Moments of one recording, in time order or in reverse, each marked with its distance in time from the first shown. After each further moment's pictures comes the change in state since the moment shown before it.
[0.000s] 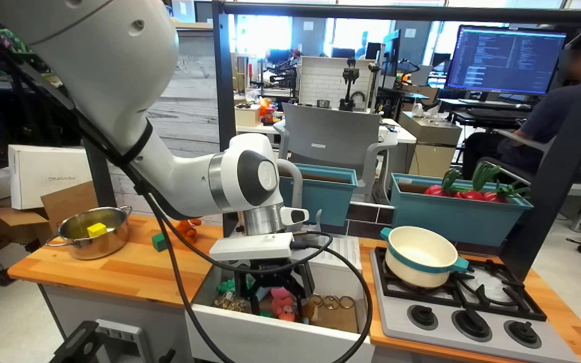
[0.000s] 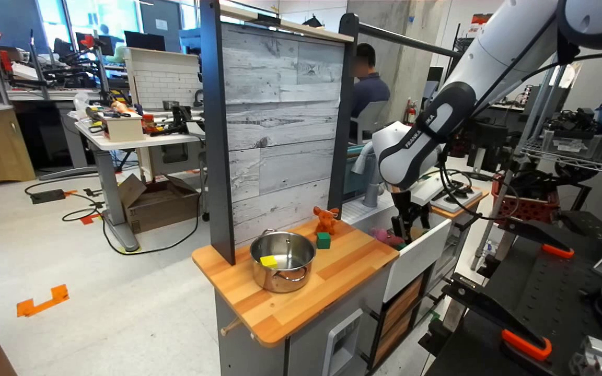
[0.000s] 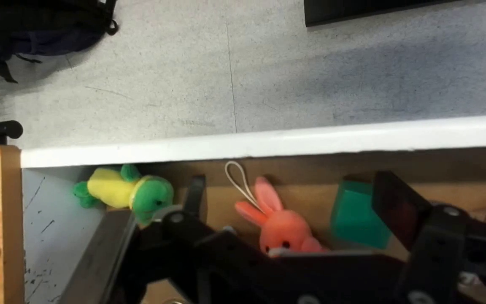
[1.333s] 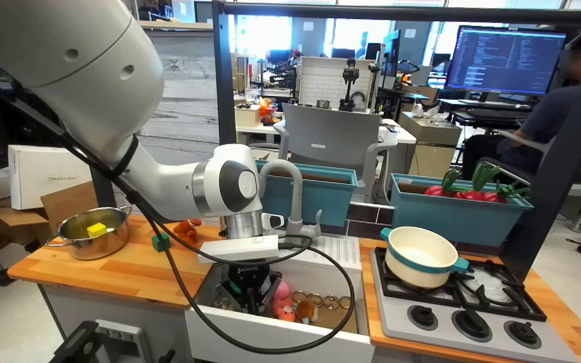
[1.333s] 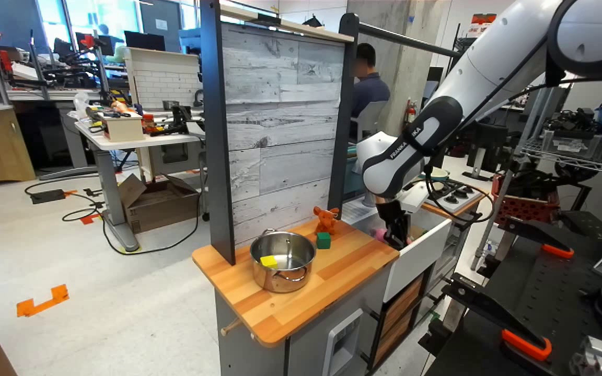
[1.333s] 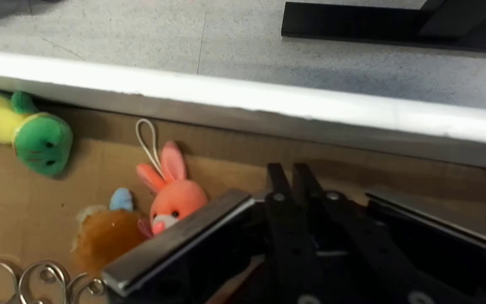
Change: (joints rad) arm 0.019 0.097 0.061 0.137 -0.001 -0.074 -0.199
